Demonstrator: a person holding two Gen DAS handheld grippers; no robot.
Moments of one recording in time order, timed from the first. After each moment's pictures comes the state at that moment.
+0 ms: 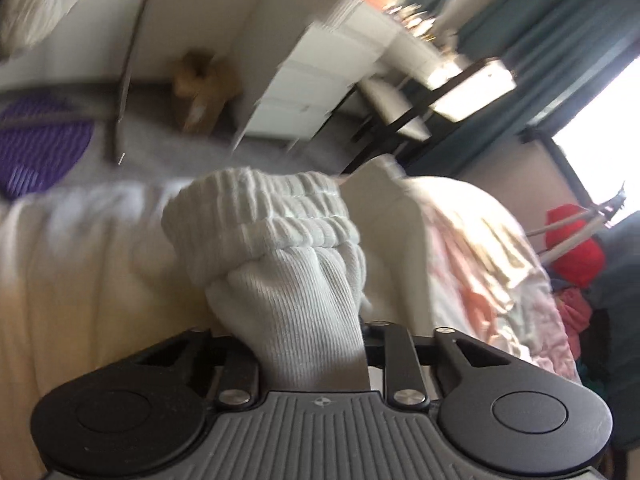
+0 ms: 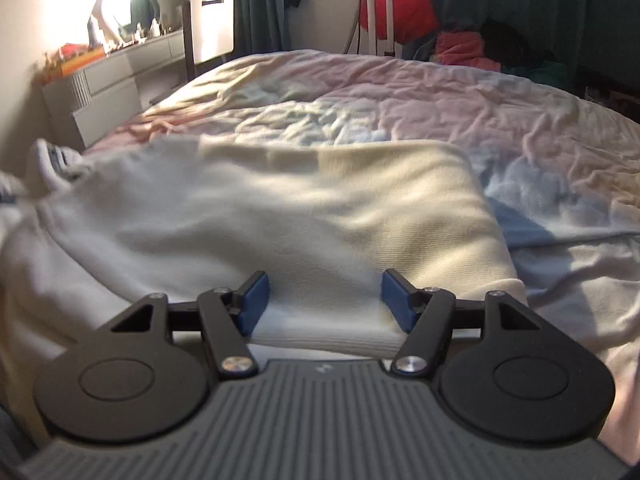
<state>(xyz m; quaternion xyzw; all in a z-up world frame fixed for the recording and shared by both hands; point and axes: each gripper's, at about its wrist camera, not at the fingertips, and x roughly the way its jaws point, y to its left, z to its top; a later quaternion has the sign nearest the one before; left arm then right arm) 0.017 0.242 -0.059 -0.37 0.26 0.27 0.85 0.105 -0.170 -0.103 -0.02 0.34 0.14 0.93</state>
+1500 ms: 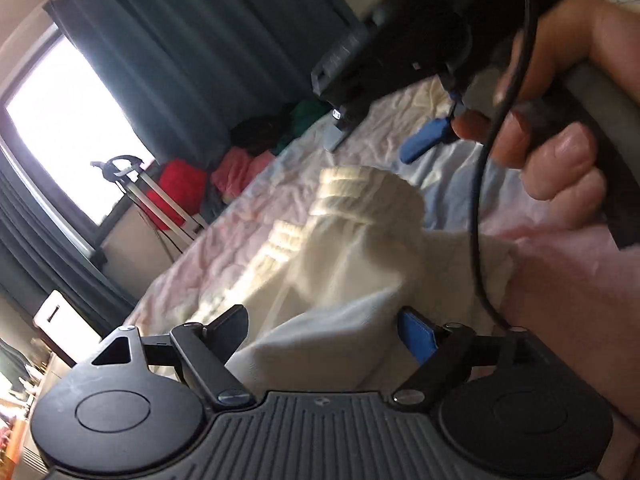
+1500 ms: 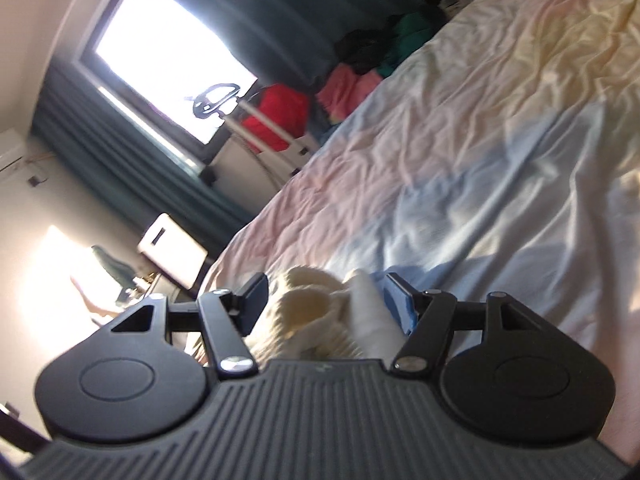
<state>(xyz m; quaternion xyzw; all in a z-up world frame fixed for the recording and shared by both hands) 0.061 -0.158 -0.079 0.40 0.17 -0.18 0.88 0.110 -0.344 -0.077 0.41 0.22 0.06 0.88</state>
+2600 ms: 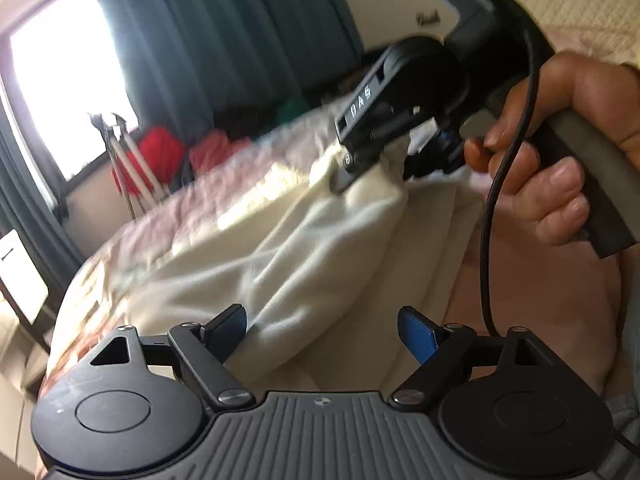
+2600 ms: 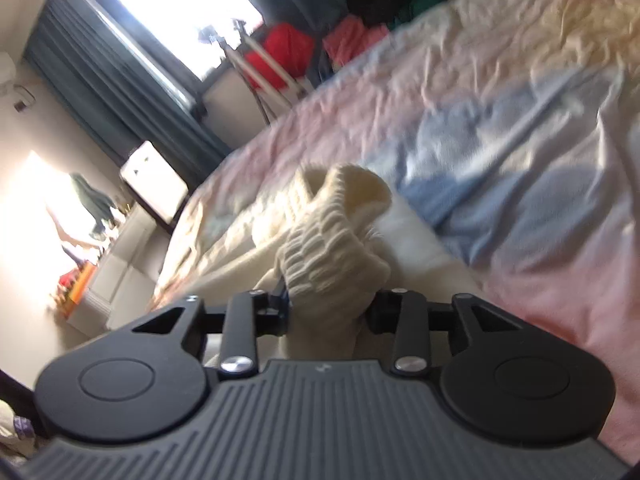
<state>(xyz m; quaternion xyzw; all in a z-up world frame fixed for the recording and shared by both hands) 0.009 -0.071 -0.094 0.27 0.19 -0.26 0.91 0.088 -0.273 -0.077 0.34 0.27 0.06 0.90</state>
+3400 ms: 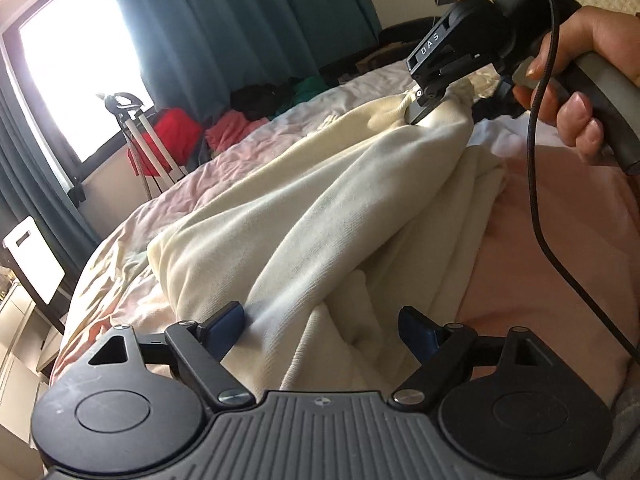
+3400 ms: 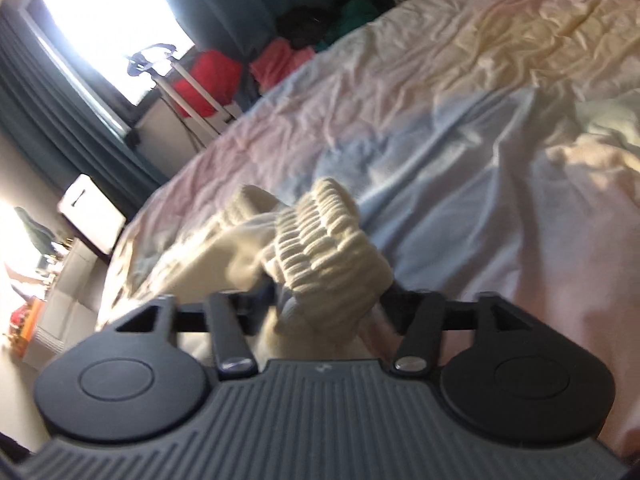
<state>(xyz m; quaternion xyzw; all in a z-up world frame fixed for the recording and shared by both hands) 0.020 -0.072 -0.116 0.30 0.24 -0.21 0.90 0.092 -0.327 -0.094 0.33 0.31 -0.05 0.89</state>
